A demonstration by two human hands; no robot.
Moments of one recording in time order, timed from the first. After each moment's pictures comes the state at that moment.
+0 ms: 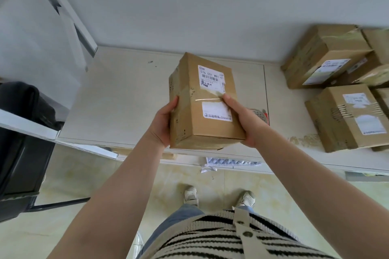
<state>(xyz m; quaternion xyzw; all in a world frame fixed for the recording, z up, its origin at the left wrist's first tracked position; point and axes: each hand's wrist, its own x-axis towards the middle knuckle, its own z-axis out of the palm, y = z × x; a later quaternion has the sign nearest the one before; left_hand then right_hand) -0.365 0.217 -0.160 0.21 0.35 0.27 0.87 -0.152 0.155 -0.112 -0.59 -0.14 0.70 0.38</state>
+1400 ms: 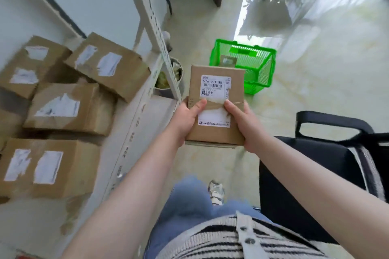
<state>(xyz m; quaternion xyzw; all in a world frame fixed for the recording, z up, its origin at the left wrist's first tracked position) 0.249 -0.222 -0.140 0.67 0.16 -0.26 0.68 0.220 -0.387 -0.162 -0.56 0.26 0.16 0.77</state>
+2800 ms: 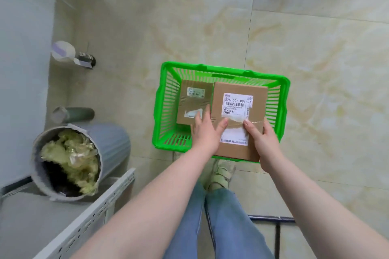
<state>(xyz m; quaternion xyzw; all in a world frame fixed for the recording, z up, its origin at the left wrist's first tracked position) 0.788 -0.558 -0.600 0.84 0.10 -0.42 0.33 0.724 -0.701 -0.605 -0.60 0.48 0.15 0.62</state>
